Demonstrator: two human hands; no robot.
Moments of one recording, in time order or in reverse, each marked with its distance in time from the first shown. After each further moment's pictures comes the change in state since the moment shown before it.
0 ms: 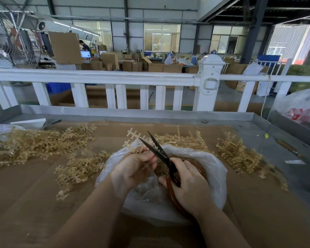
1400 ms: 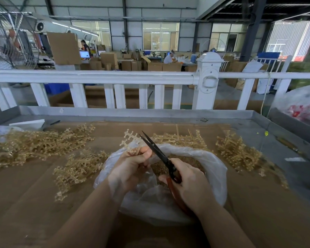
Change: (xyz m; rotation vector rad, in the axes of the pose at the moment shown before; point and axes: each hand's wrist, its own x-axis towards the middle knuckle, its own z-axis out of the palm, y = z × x) left_hand 0.004 -0.009 -0.012 0.080 -0.074 0.214; right_hand 0.001 -0.002 -0.008 0.123 -0.035 0.003
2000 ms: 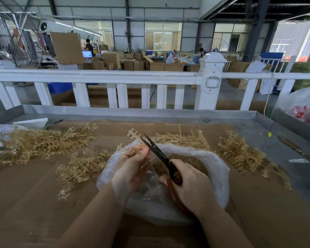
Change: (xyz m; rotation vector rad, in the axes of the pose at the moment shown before) left_hand -0.004 -0.004 0.001 -0.075 0.137 0.023; right_hand -0.002 0.000 0.005 -0.096 0.024 0.004
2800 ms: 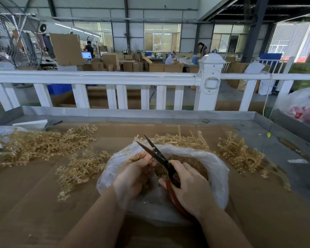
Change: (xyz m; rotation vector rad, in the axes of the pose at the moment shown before) left_hand -0.005 -0.006 0.003 0.042 -0.059 -0.082; right_hand 0.000 0.000 0.002 -0.024 -0.028 -0.008
